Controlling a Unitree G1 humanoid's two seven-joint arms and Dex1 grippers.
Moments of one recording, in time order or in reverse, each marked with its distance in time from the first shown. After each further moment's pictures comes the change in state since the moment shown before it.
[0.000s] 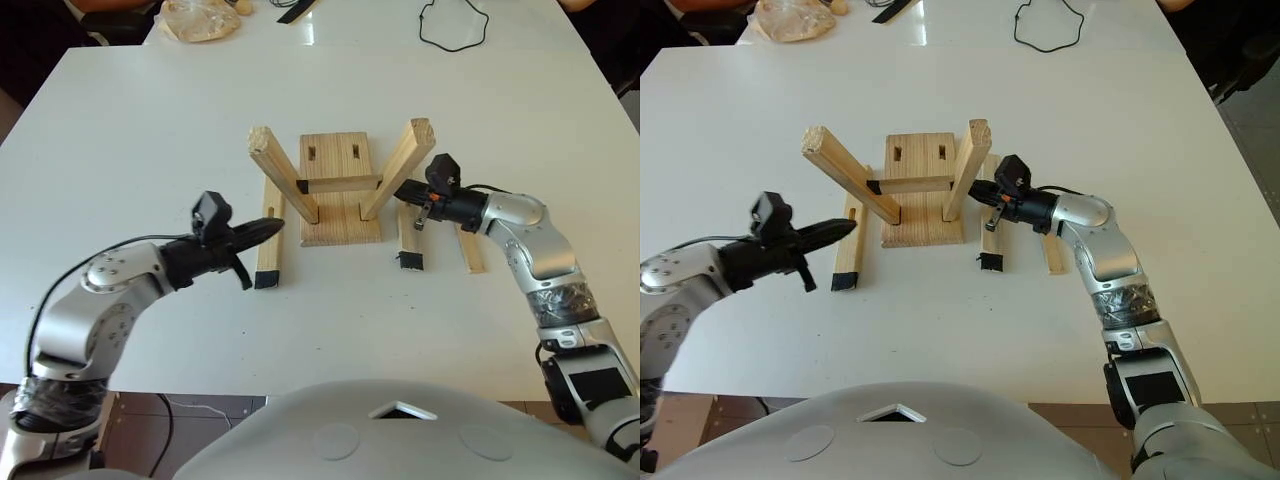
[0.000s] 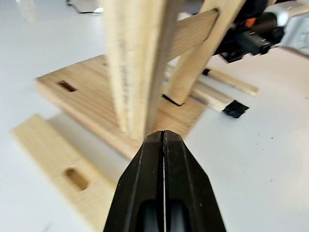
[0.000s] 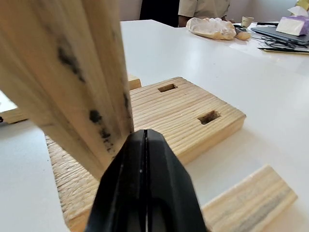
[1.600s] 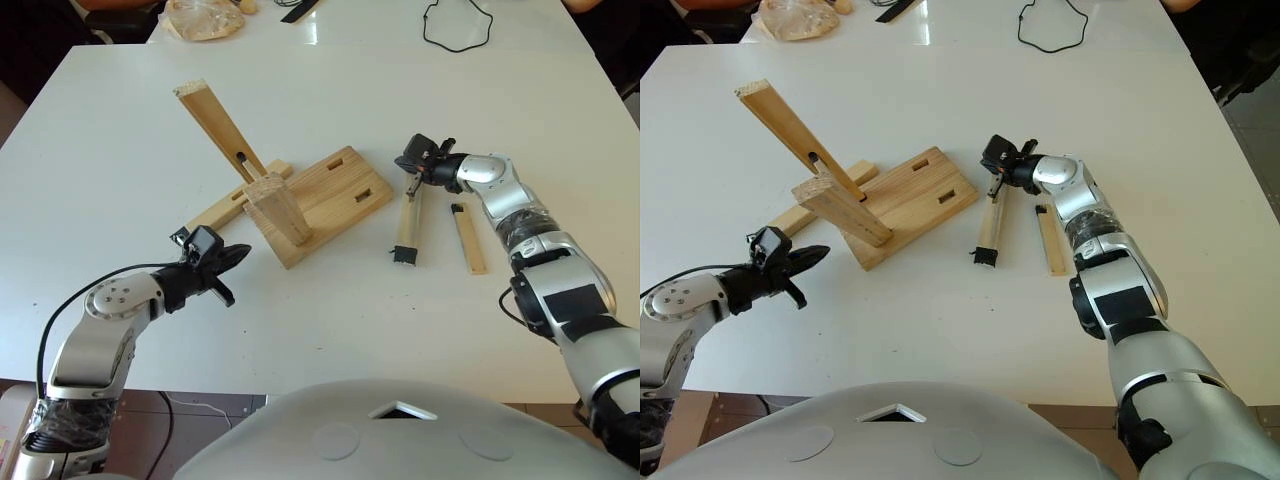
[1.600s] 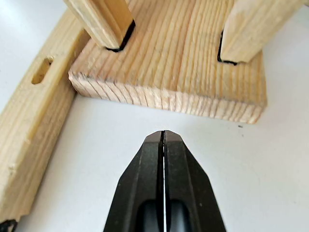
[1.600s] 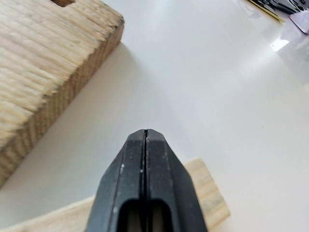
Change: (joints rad) left arm 0.168 -0.027 0.063 0.123 0.371 -0.123 0.021; right arm -0.468 0.118 0.100 0.937 -0.469 -0.414 -0.206
